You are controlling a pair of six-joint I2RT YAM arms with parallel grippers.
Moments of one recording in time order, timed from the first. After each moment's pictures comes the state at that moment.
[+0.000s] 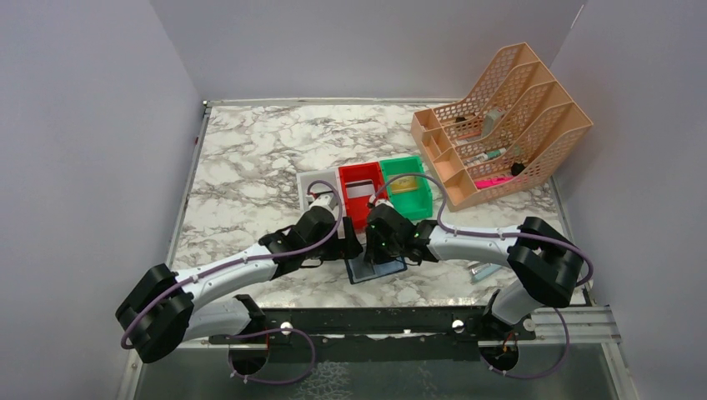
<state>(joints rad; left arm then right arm) -0.84 1.14 0.53 -0.13 -0.03 -0.79 0.99 1.57 0.81 -0.18 0.03 0.70</state>
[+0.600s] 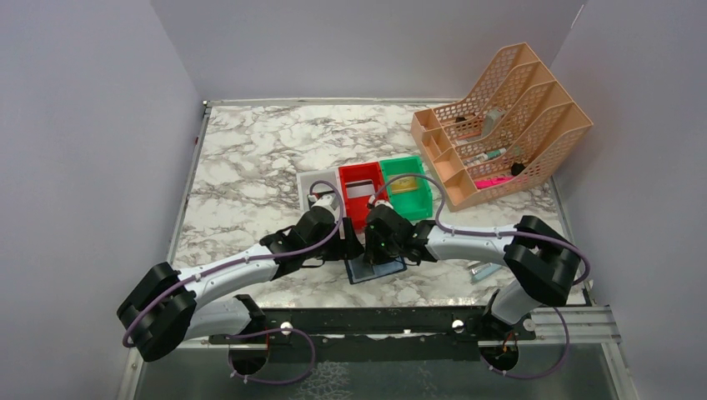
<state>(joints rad) -0.84 1.15 0.52 -0.07 0.03 -0.80 0.99 1.58 0.81 -0.17 0.02 0.71</state>
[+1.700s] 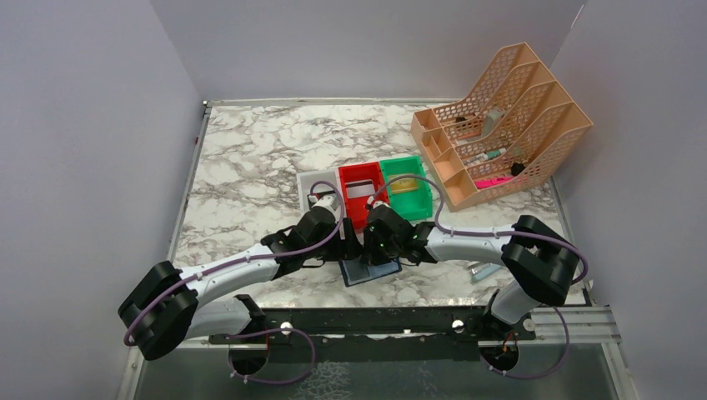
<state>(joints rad) -0.84 1.16 0.52 -0.07 0.04 -0.80 0.99 1.59 0.79 -0.10 -0.03 0.72</state>
